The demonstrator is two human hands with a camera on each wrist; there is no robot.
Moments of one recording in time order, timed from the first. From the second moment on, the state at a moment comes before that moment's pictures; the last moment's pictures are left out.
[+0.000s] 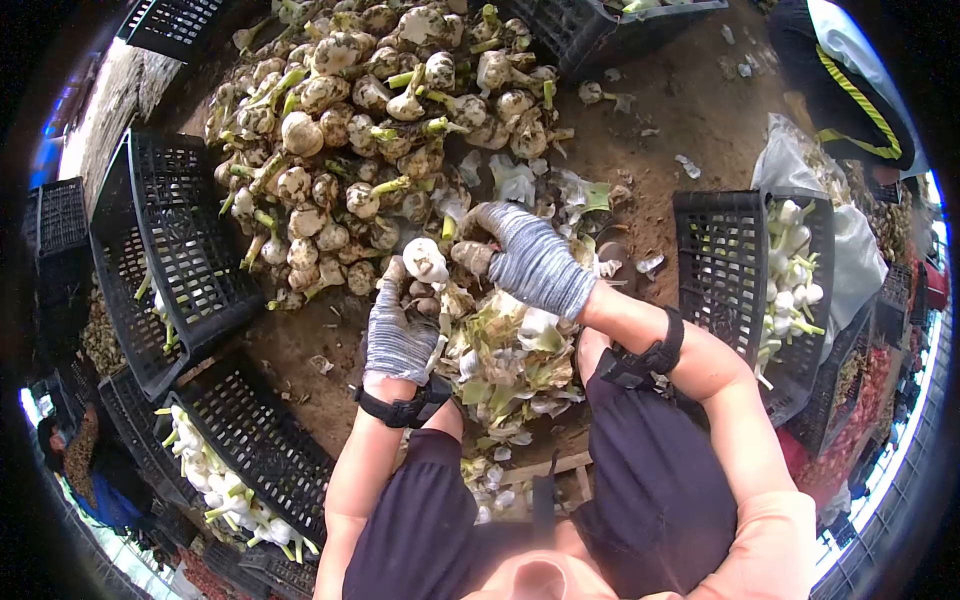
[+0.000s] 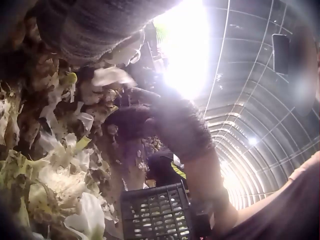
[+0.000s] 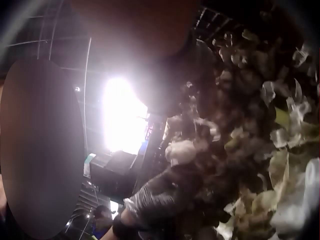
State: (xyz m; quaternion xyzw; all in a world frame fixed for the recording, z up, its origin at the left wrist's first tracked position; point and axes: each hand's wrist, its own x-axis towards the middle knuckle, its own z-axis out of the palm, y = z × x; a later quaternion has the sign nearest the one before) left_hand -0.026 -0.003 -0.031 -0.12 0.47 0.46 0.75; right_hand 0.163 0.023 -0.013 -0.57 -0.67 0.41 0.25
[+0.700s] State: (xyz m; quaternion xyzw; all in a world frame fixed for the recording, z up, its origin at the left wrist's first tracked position) left_hand -0.017 -0.014 -0.028 0.20 0.64 0.46 0.59; right_hand 0.151 0.023 -0.006 -0.51 -0.51 0.65 0.23
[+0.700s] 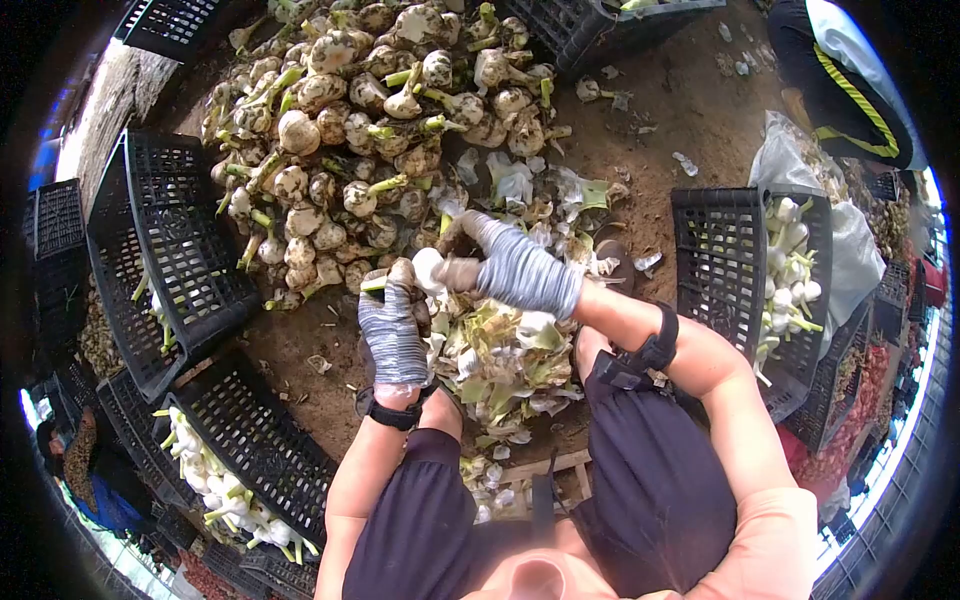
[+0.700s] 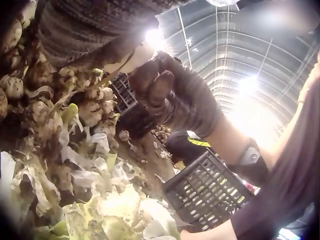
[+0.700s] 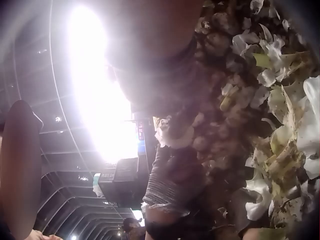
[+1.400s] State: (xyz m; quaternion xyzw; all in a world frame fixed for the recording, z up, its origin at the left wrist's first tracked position) left_hand -0.223 0.020 0.089 0.07 0.11 0.77 0.62; right_hand 0.166 0.018 -0.056 -0.56 -0.74 0.36 0.06
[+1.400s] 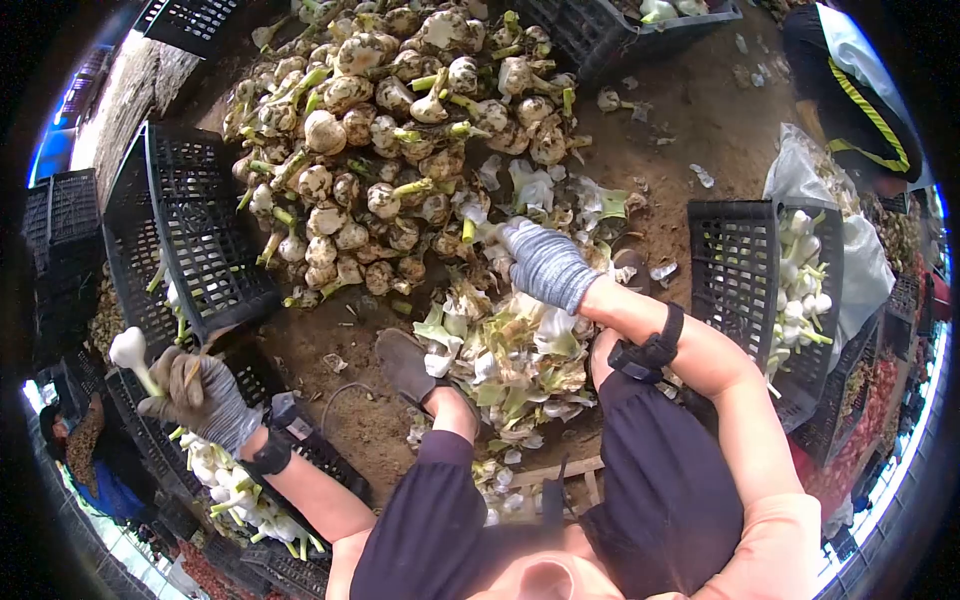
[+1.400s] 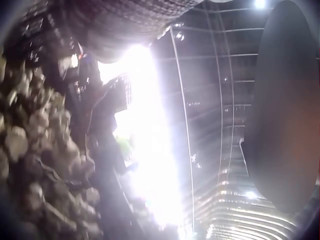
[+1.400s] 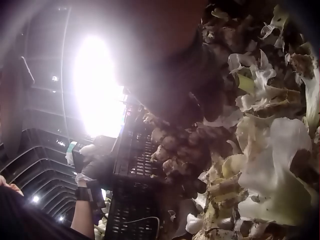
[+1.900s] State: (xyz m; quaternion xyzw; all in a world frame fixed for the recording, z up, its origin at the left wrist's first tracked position) left_hand -0.044 -0.013 -0.012 0.46 0.61 0.29 0.58; right_hand 0.169 0.054 -0.031 -0.56 -0.39 0.66 0.32
